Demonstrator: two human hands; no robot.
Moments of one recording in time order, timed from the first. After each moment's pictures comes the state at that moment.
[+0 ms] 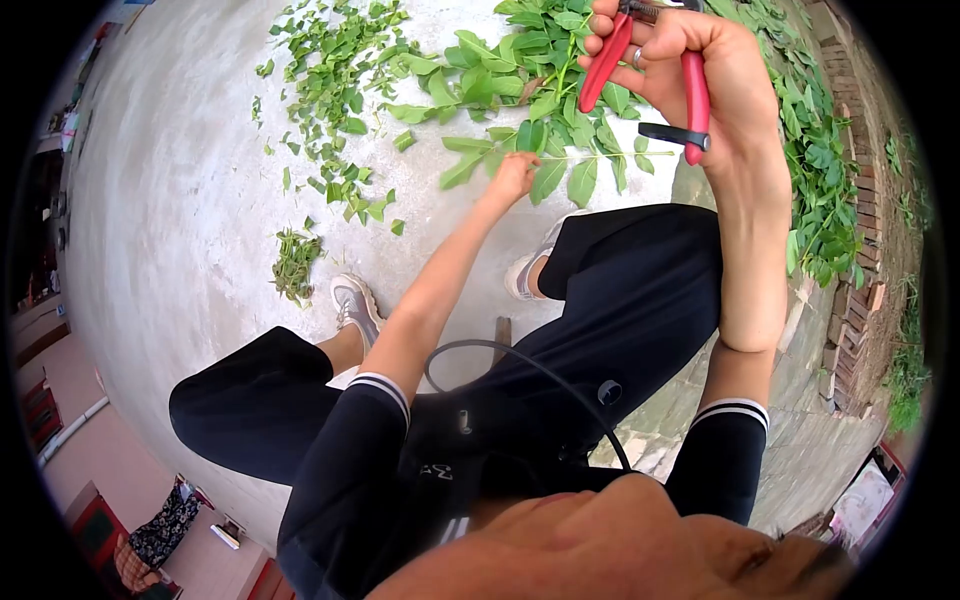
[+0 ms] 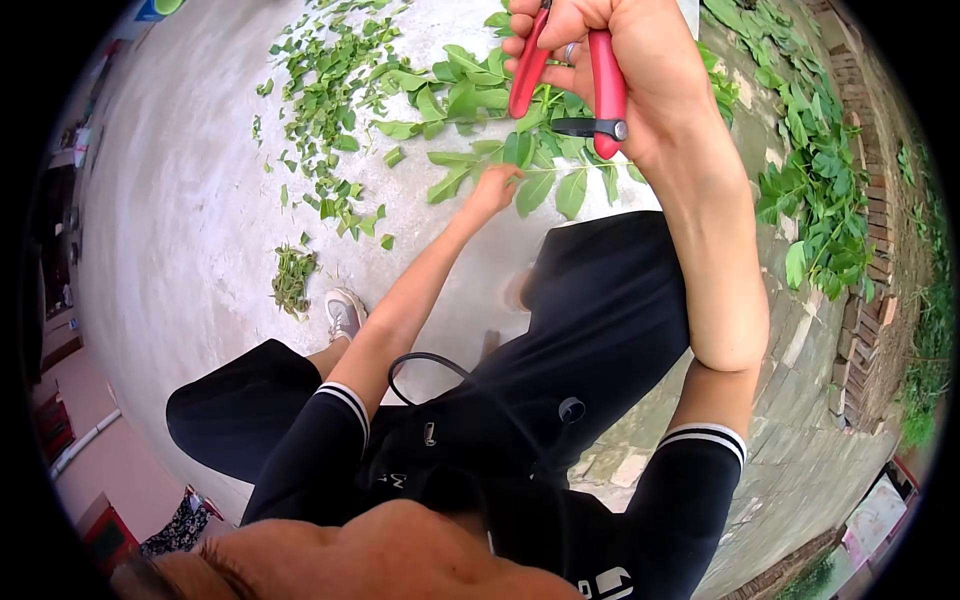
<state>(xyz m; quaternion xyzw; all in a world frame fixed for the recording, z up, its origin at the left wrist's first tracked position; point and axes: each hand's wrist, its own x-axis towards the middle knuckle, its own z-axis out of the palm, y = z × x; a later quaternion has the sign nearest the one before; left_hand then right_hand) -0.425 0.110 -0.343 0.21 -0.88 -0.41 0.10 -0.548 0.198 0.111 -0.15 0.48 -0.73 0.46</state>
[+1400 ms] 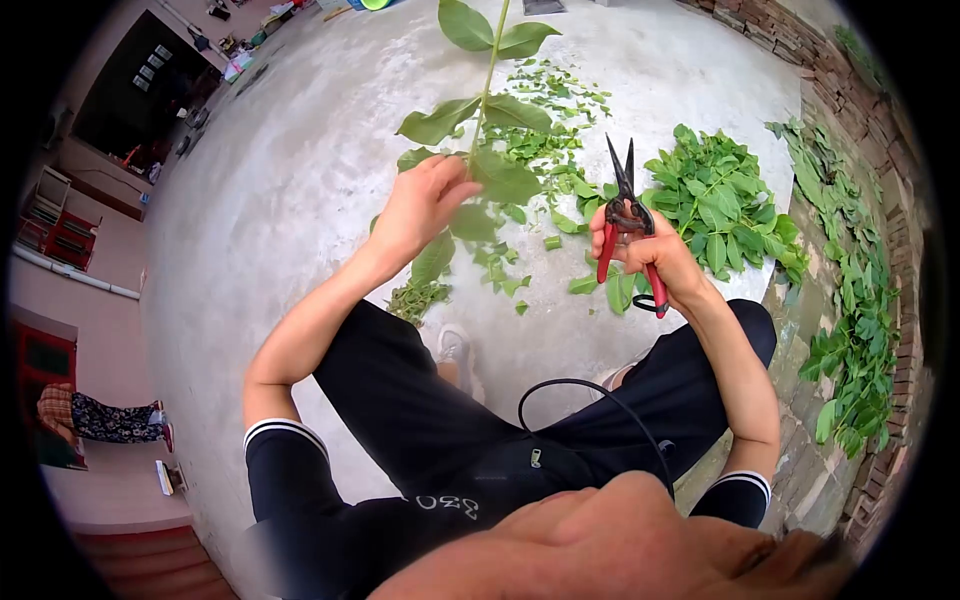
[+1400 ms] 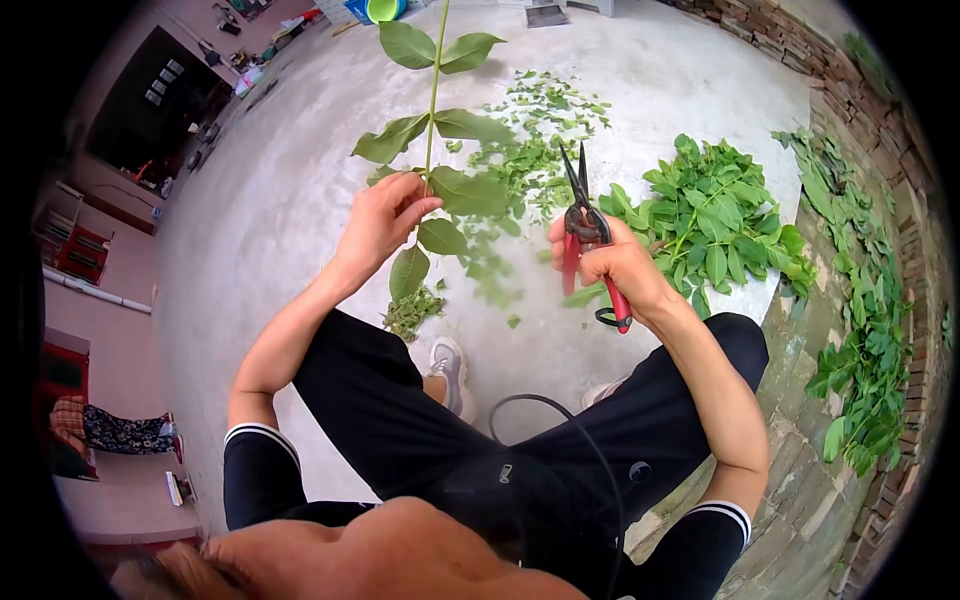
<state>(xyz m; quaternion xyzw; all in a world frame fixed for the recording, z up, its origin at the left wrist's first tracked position) -0.133 0.021 0.129 0.28 -0.91 -0.12 0.28 -0.407 0.183 0.089 -0.40 0.43 -0.53 0.62</state>
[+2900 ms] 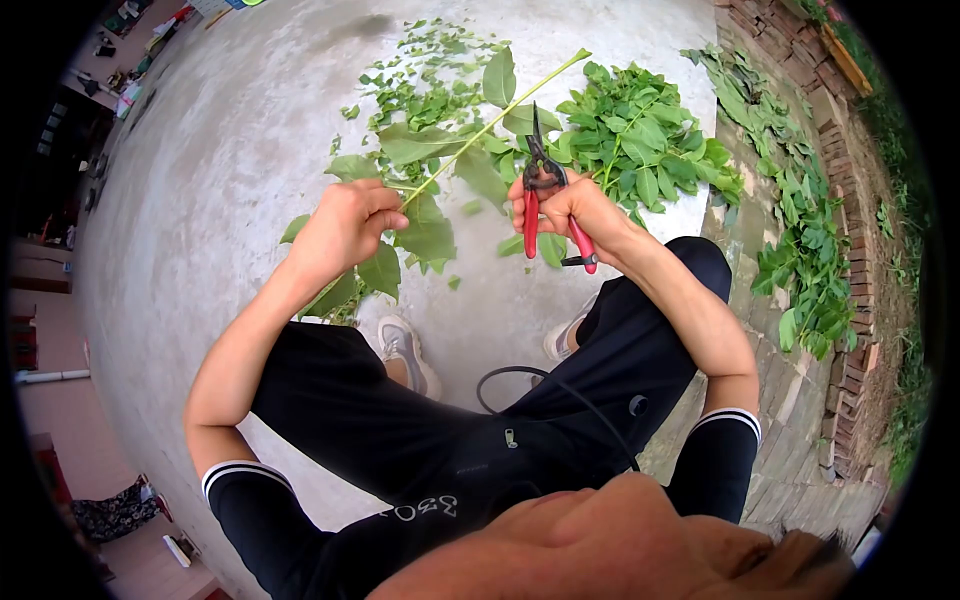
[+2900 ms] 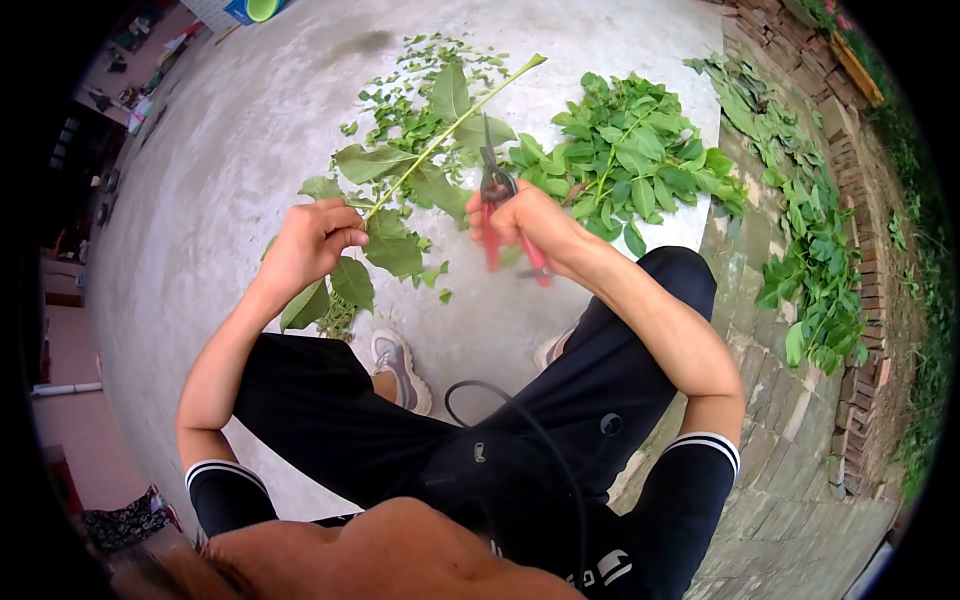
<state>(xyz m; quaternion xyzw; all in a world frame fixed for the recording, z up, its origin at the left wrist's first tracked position) -0.144 0.005 0.113 0.21 -0.94 -0.24 0.11 -0.408 0.153 0.065 -0.29 0.49 -0.51 0.65</state>
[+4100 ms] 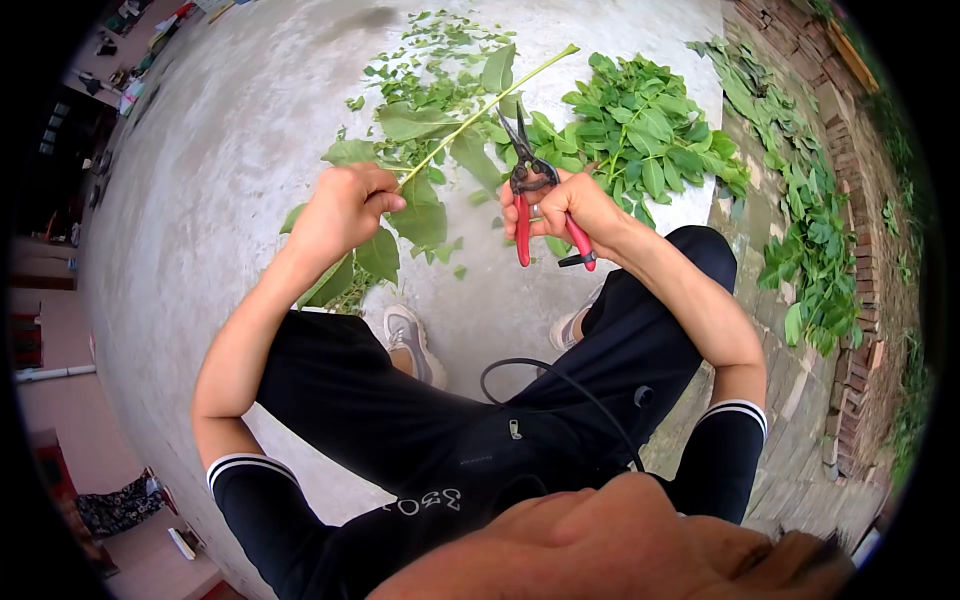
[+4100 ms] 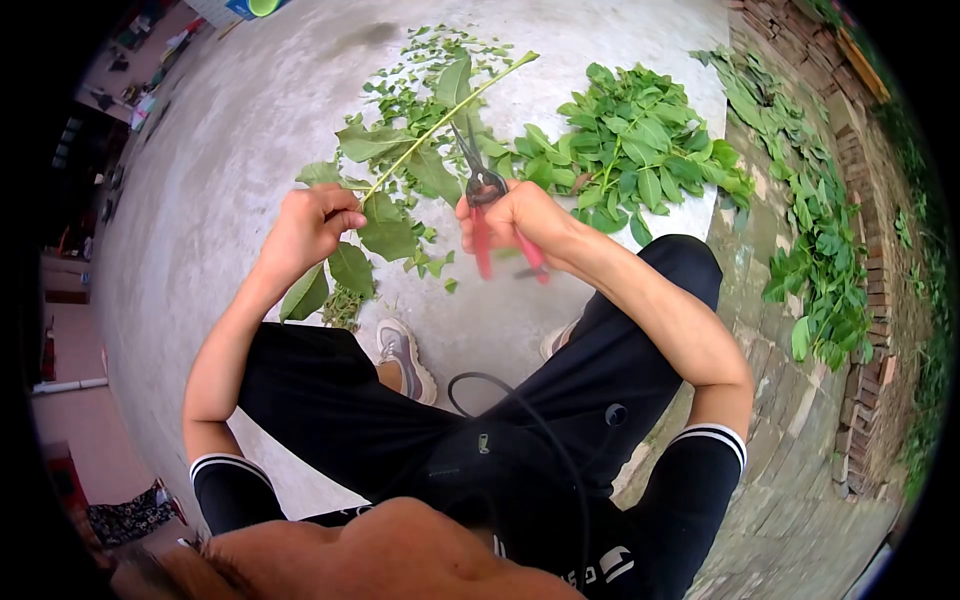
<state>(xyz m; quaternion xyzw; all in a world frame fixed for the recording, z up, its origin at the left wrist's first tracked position) -0.140 0.000 0.109 0.23 -0.94 -0.22 0.14 -0.397 0.157 0.067 -0.26 0.44 -0.49 0.71</state>
